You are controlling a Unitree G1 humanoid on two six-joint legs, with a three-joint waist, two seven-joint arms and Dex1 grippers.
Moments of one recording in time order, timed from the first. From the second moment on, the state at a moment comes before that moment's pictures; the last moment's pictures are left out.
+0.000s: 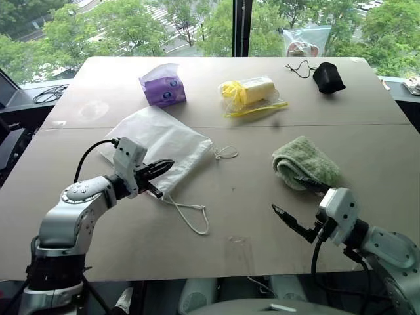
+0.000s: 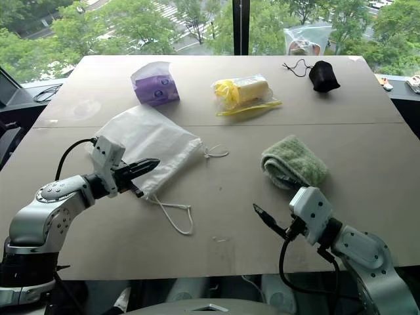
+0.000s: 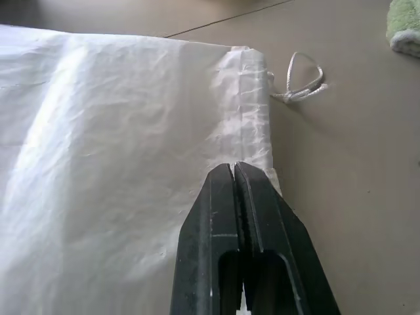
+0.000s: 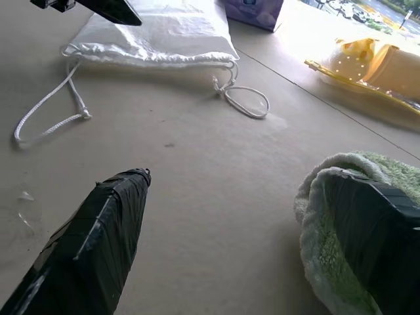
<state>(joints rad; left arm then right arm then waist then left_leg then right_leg) -0.13 0.72 0.21 -0.18 -0.47 0.57 -0.75 0.29 -0.56 0.00 -0.74 0.30 0.28 0.64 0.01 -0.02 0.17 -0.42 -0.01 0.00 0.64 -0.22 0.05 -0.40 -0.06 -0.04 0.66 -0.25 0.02</state>
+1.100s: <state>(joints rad) 0.09 0.51 -0.03 -0.34 0.33 0.11 -0.24 0.27 -0.61 0.00 -0.70 0.33 0.23 0.72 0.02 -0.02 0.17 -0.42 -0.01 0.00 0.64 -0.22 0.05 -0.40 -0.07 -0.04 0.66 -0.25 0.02</state>
